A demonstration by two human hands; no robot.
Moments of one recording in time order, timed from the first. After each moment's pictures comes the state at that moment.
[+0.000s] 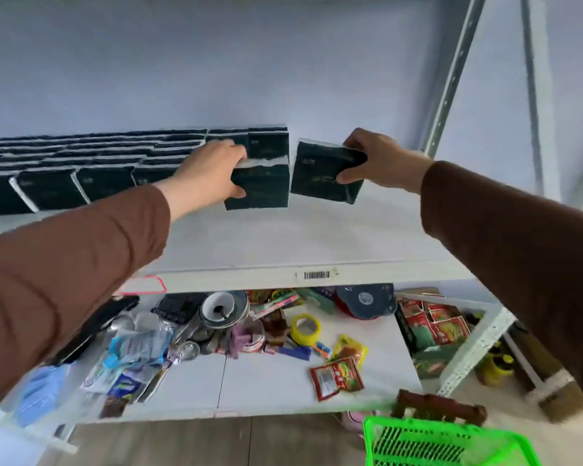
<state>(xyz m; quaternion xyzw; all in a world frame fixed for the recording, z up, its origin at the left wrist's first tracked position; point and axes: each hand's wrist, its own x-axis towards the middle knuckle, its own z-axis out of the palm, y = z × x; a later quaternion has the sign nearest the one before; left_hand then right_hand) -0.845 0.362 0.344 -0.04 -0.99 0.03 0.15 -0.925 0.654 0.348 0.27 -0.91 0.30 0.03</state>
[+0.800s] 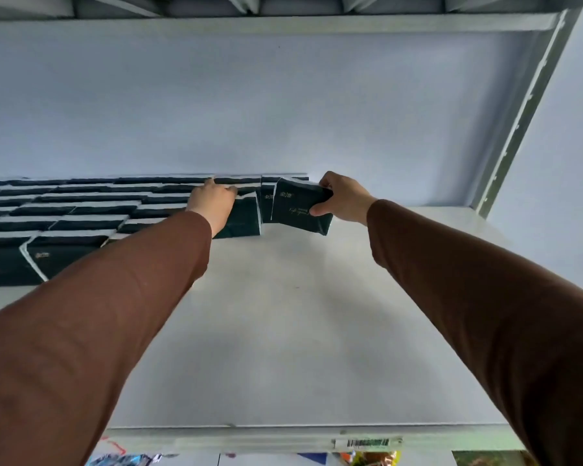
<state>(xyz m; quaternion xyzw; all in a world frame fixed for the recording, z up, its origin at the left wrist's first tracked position) -1.071 0.247 0.303 0.07 -0.96 0.23 0.12 -1.142 0.504 0.315 0.23 -0.92 0.30 0.02</state>
